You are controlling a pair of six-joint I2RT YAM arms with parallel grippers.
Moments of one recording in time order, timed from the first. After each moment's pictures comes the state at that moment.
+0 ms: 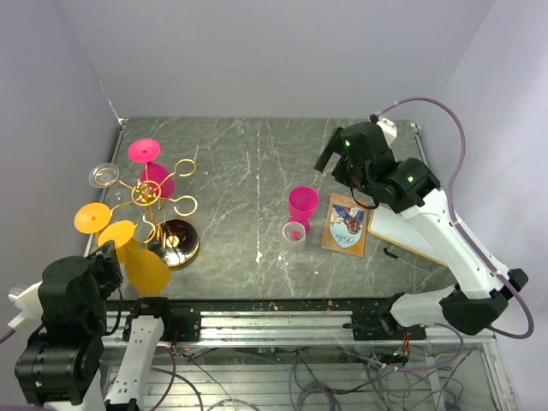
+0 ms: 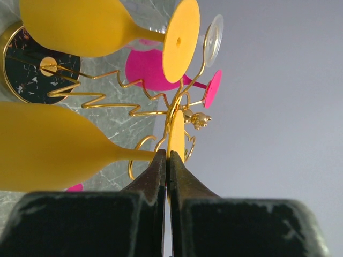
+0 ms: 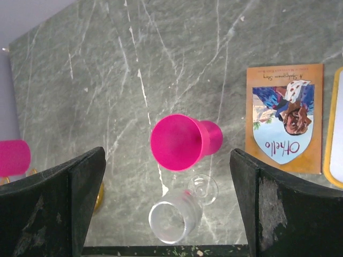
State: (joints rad) left arm 0.01 0.47 1.41 -1.47 -0.41 -1.78; right arm 0.69 1.36 1.67 -1.03 0.50 0.88
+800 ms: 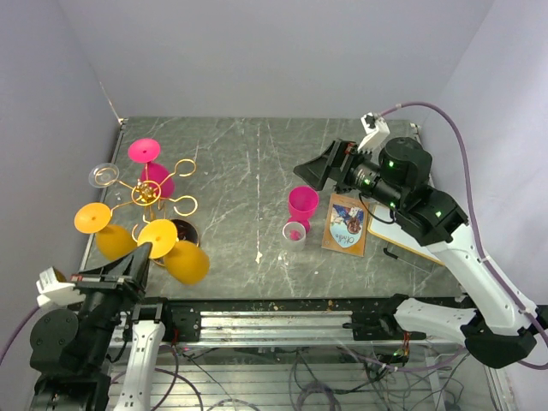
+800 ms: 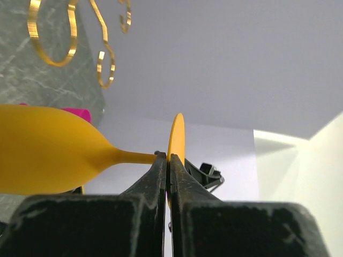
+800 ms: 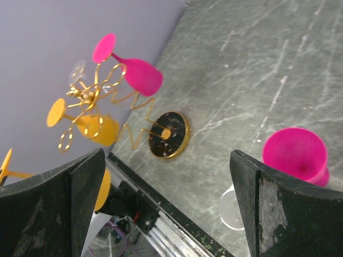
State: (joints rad) left arm 0.01 0.20 1.30 -1.20 0.07 -1.65; right arm 0.68 1.07 1.40 -0.54 -0.06 0.61
